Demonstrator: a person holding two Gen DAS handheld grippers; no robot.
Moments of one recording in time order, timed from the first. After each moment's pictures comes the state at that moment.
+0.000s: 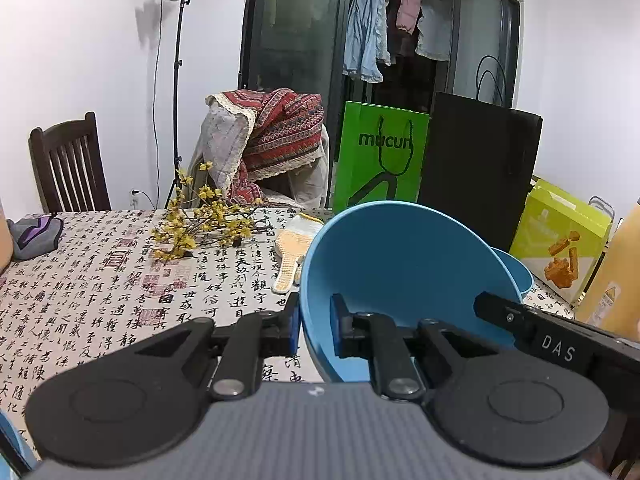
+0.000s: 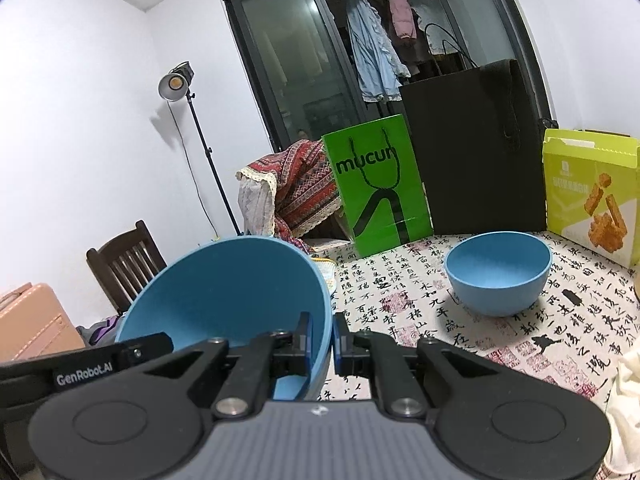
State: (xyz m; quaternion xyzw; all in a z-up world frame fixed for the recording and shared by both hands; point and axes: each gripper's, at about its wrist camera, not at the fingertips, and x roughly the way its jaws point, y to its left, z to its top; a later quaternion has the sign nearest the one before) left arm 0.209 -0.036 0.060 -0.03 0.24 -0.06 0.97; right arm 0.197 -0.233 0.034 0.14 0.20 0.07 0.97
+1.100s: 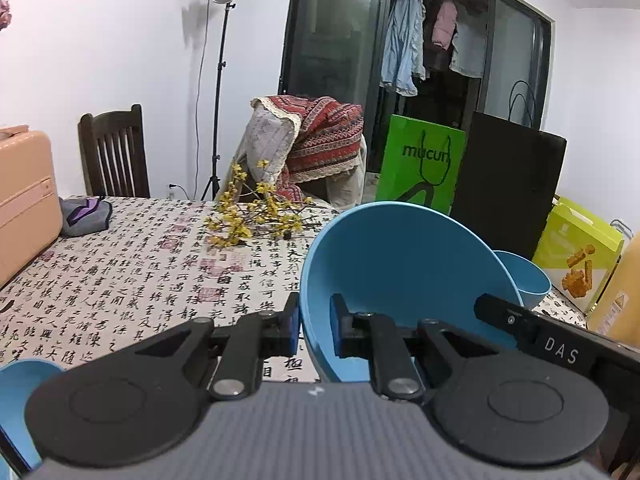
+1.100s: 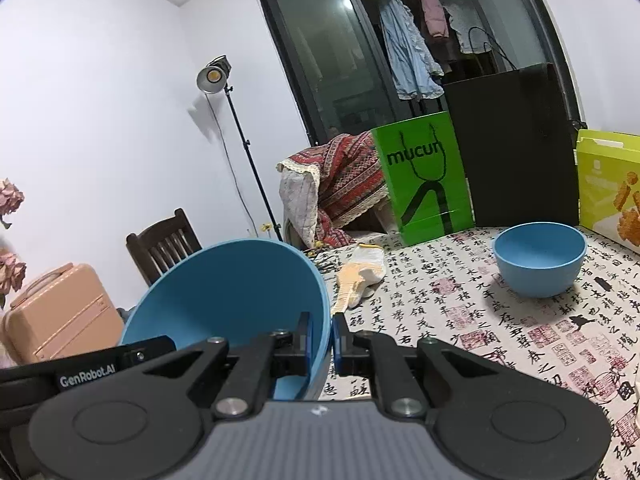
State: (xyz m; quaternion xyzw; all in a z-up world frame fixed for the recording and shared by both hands) left arm 0.154 0.015 0.064 -0.06 0.23 -0.01 0.97; right arm 0.157 -0.186 0.041 0.14 0.20 0.12 0.96
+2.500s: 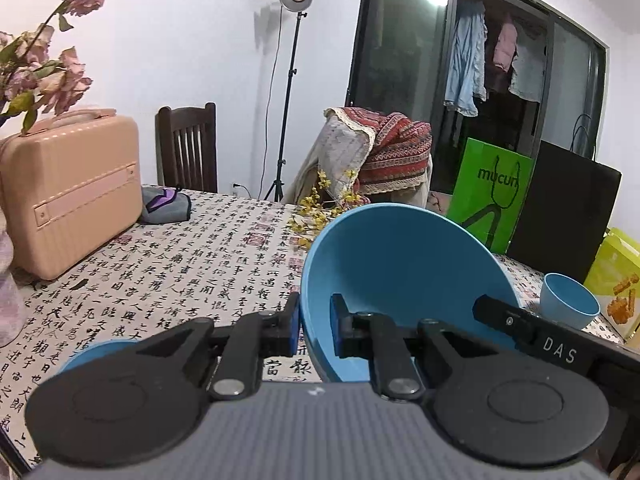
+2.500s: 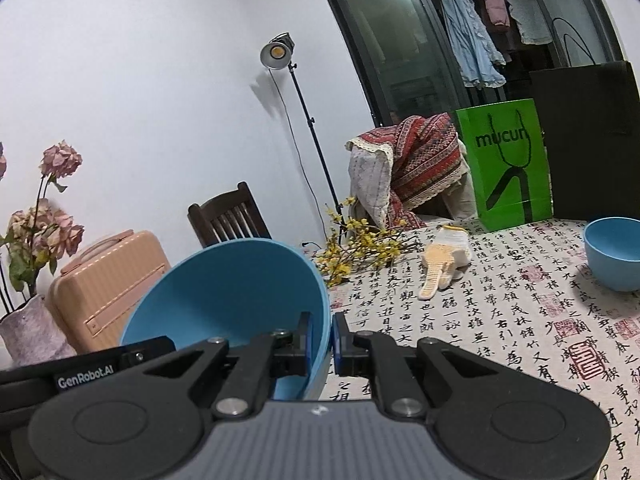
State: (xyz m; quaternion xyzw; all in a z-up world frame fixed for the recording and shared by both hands) left arm 0.115 0.087 0.067 -0.09 0.22 0.08 0.97; right arm 0.152 -0.108 0.044 0.12 0.21 0.20 0.95
